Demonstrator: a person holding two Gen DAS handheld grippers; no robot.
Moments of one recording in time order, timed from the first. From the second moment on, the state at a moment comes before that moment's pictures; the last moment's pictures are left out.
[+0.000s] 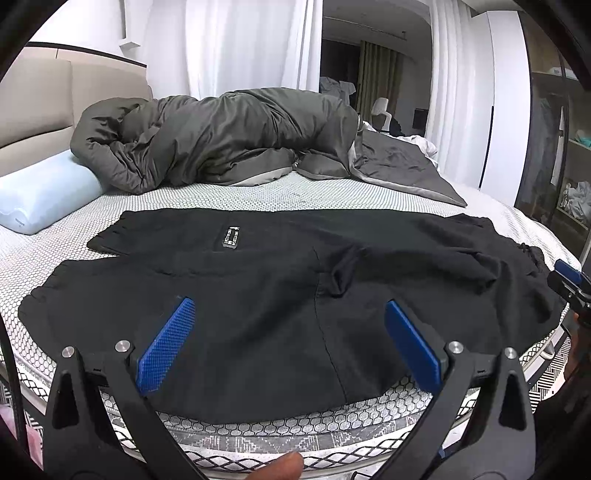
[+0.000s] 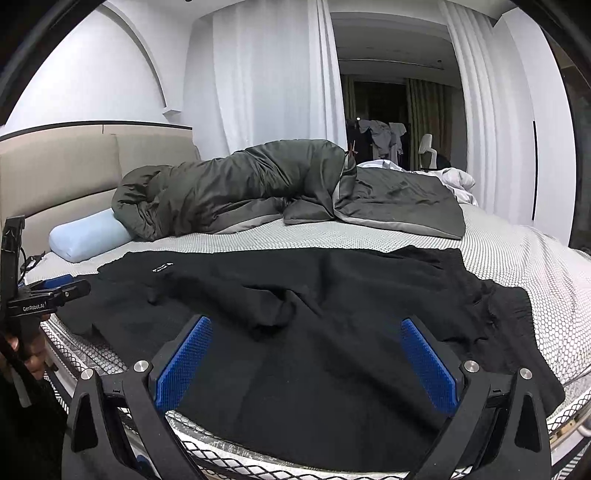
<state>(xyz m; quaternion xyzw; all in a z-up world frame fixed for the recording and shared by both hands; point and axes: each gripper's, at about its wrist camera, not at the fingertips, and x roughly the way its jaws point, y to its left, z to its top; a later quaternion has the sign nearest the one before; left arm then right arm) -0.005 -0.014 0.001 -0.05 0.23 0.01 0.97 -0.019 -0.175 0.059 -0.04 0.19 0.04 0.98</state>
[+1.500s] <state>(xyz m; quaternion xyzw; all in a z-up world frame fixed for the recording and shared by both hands) 0.003 -0.011 -0.006 -0.05 0.24 0.02 0.97 -0.004 -0.168 0.053 -0.05 0.20 0.02 0.98</state>
